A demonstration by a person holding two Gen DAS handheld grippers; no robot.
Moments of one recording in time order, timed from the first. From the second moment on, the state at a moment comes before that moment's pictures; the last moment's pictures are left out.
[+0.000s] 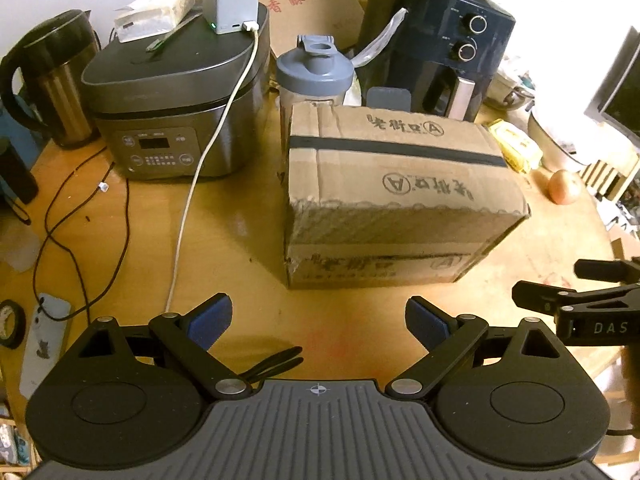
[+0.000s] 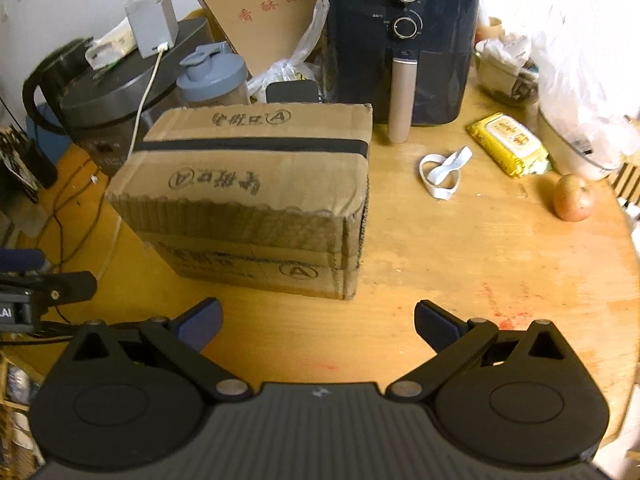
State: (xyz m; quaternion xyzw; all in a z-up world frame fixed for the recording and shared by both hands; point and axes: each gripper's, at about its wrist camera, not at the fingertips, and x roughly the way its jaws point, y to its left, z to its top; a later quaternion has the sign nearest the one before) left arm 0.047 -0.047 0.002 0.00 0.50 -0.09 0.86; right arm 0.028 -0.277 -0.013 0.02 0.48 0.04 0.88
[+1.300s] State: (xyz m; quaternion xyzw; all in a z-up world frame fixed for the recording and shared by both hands) left arm -0.008 -0.062 0.004 0.02 0.47 -0.06 0.88; right arm -0.022 -0.264 -0.012 -0.02 0.46 0.00 0.89
